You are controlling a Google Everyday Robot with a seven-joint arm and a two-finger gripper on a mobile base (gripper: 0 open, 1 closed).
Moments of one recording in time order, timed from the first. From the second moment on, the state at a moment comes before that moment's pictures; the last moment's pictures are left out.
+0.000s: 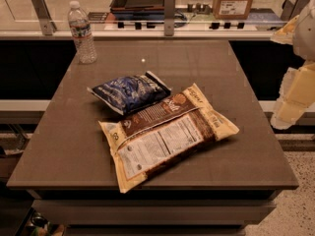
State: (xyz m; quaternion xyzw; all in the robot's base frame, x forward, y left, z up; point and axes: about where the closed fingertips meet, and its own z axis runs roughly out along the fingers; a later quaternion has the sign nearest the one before) arm 0.438 -0.212 0.993 -0.60 0.78 -0.05 0.18
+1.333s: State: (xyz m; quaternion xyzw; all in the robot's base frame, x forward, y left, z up) arm 0.448 -0.192 0.977 -0.69 0.68 -0.05 0.23
